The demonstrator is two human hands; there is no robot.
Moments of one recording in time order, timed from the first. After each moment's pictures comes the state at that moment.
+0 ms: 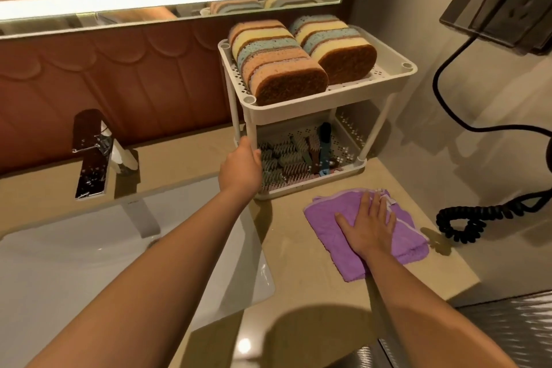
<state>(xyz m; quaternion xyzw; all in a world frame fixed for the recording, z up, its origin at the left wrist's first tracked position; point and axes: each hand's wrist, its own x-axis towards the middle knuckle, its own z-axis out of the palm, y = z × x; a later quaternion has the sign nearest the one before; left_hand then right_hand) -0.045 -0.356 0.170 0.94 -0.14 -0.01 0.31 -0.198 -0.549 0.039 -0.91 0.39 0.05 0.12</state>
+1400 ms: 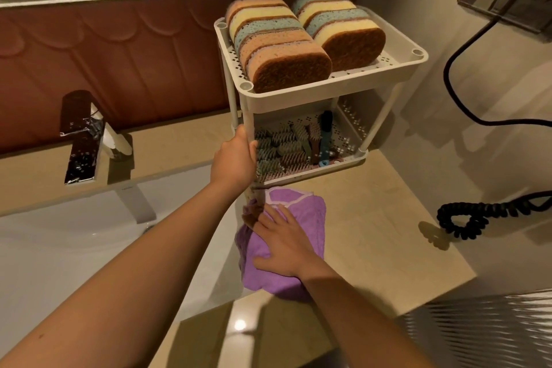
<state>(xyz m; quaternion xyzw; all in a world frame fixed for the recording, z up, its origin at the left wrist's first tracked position) -0.041 -0.348 0.162 0.93 -0.20 0.00 0.29 -0.163 -0.428 0.037 -0.99 -0.09 0.03 0.11</state>
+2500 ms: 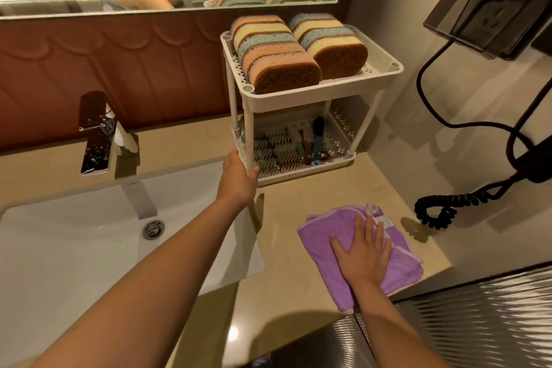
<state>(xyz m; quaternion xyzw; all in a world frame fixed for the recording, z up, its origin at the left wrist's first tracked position) -0.088 -0.338 0.156 0.90 -0.08 -0.13 0.41 -0.271 -0.506 0.037 -0.90 0.41 0.01 0.11</state>
